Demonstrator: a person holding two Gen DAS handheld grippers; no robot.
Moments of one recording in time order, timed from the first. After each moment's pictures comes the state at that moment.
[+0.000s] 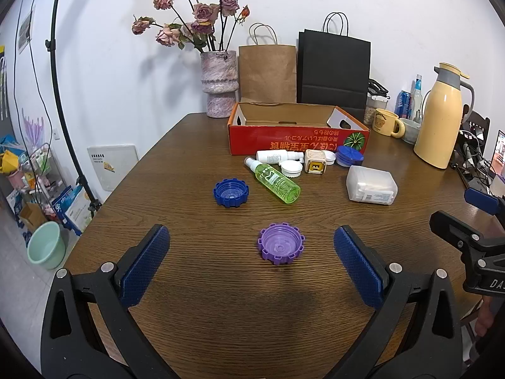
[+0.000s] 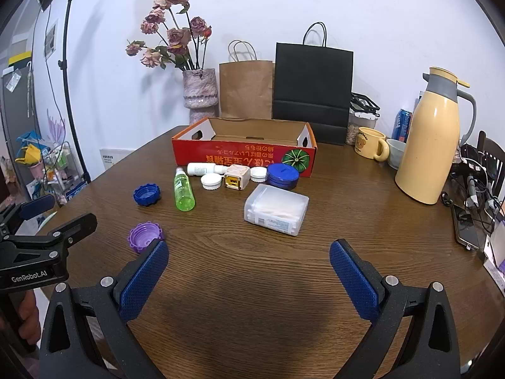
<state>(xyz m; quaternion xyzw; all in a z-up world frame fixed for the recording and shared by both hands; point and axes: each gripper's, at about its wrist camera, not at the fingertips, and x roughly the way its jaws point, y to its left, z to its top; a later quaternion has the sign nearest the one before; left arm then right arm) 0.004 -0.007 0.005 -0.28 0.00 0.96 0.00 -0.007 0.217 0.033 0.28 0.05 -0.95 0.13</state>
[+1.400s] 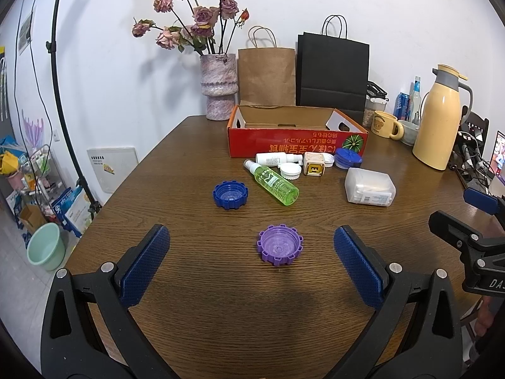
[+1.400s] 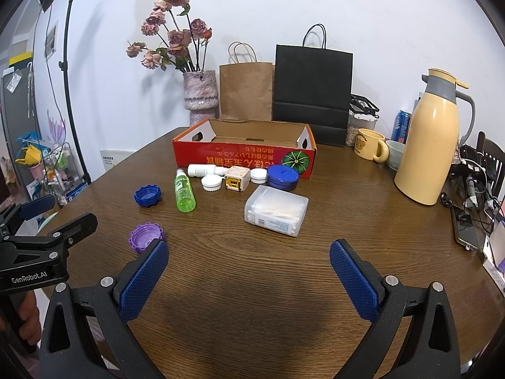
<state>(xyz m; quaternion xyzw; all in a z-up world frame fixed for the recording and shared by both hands) 0.008 -0.005 0.005 -0.27 0.00 0.96 0.00 -0.005 0.217 0.036 0.27 0.05 -0.95 0.13</state>
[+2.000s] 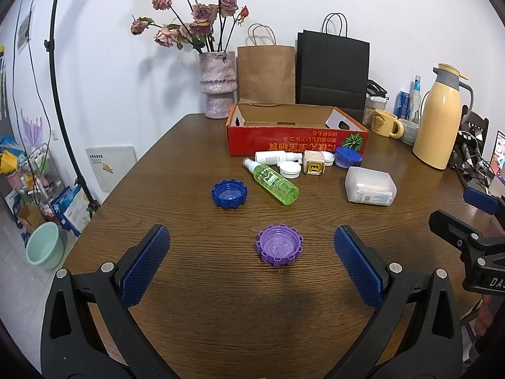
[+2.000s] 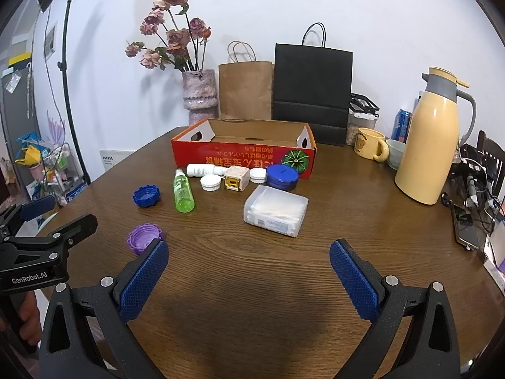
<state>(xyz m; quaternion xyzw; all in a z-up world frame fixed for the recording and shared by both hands) 0.005 -0.005 0.004 -0.28 0.00 0.96 0.00 -0.008 0.217 0.039 0.28 0.05 -0.95 0.13</state>
